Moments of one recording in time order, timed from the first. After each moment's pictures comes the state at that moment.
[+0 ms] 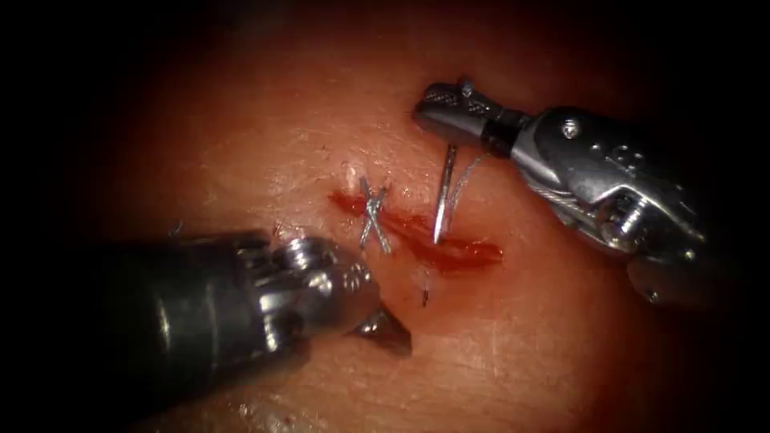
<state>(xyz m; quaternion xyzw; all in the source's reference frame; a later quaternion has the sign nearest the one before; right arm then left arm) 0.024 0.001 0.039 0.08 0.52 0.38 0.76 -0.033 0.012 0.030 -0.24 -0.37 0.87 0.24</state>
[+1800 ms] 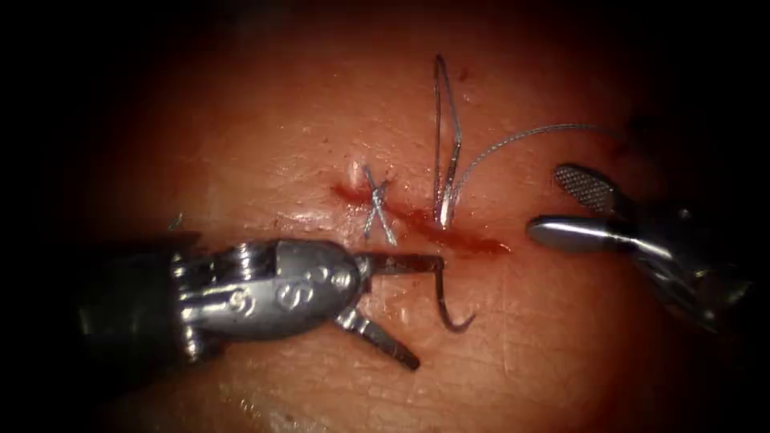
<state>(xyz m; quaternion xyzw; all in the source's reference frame) 0.013 -0.004 0.042 0.15 0.51 0.47 0.70 -0.033 0.014 0.027 -0.48 -0.19 0.86 0.02</state>
